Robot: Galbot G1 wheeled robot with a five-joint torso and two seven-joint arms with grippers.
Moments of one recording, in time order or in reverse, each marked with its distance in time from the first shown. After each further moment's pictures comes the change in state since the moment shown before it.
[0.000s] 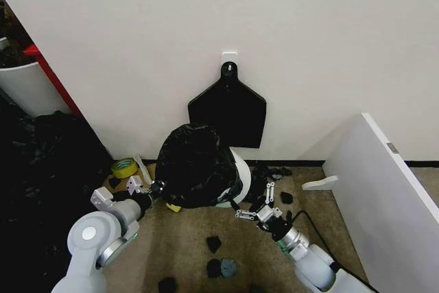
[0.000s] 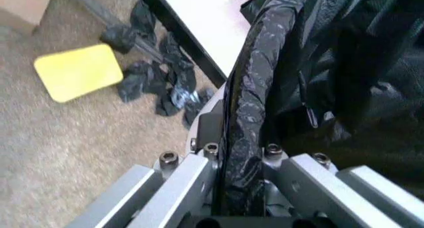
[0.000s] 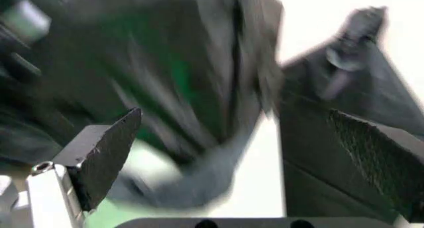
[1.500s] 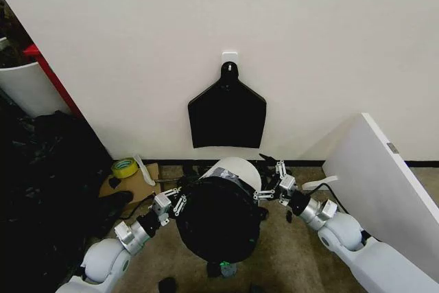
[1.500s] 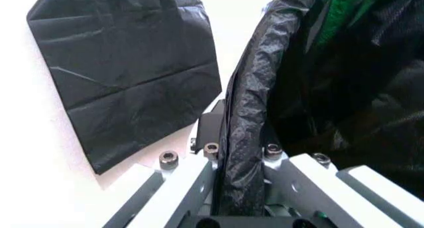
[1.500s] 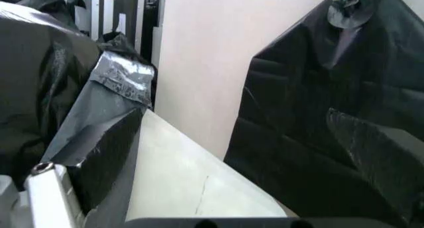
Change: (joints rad) left arm 0.059 0.270 0.201 0.304 1.148 -0.994 1.154; right arm 0.123 -0.097 0.050 0.029 0.430 -0.260 -0.315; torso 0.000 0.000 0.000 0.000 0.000
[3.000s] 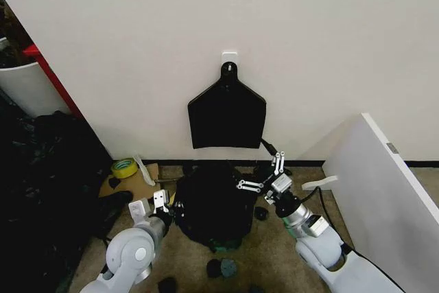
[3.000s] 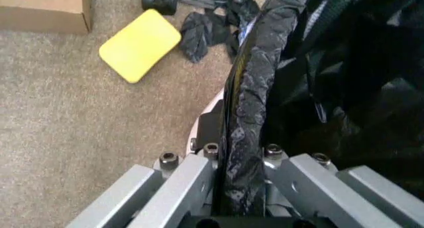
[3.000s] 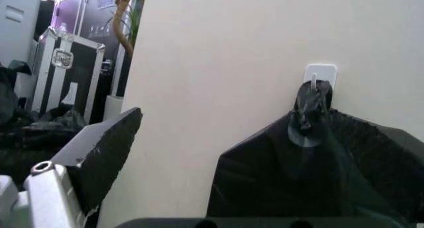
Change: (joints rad) left arm -0.022 -0.128 0.090 -0.258 -0.691 1.027 -1.109; right arm -0.097 0.144 -0.008 0.197 -0.285 0.096 0.365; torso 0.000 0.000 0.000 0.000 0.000
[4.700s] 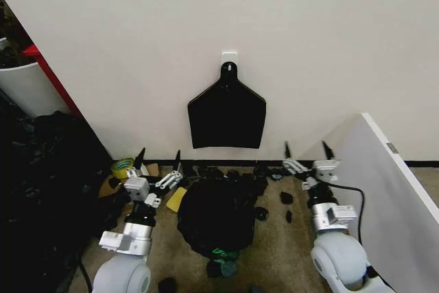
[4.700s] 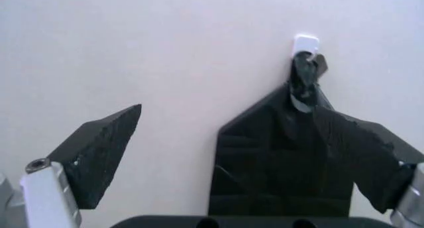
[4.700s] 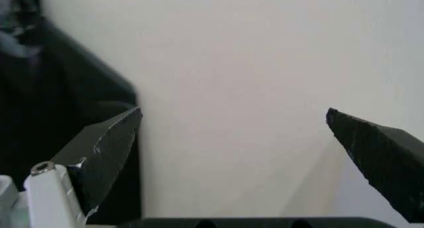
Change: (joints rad) left arm 0.223 -0.217 -0.216 -0.129 0.753 -0.948 0.630; right arm -0.275 0.297 0.429 0.246 -0.060 -0.557 0.319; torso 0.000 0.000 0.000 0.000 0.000
